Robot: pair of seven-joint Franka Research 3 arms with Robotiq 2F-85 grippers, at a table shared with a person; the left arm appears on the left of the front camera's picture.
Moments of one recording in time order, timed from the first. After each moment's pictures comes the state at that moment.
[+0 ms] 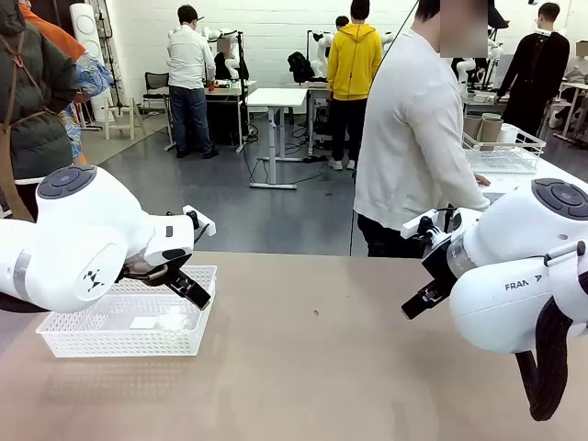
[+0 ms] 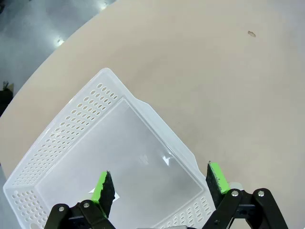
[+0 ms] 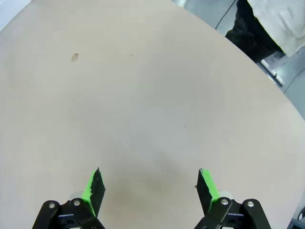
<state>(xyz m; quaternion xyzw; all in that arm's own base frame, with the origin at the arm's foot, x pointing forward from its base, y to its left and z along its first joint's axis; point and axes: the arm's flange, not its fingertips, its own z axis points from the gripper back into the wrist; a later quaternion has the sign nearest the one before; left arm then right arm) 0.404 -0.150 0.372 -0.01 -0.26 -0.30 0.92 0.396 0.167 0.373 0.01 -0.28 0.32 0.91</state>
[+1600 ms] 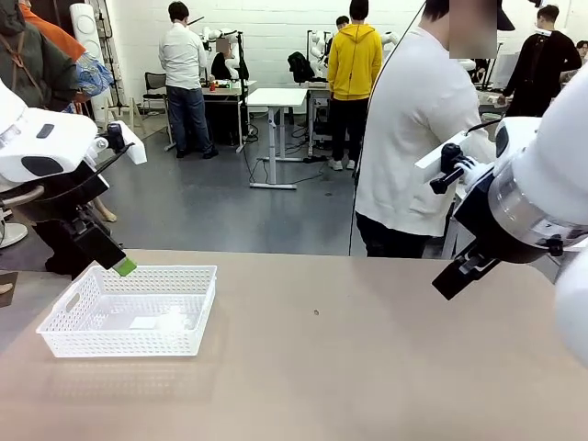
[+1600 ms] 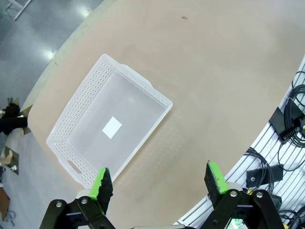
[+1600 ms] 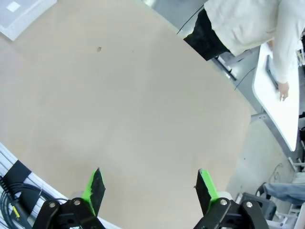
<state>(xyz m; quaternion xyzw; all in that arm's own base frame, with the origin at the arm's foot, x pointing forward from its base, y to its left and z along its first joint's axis) 0.273 -0.110 0.556 -0.01 -0.24 -0.39 0.89 0.236 0.200 0.539 -0.11 -0.29 0.32 0.89</state>
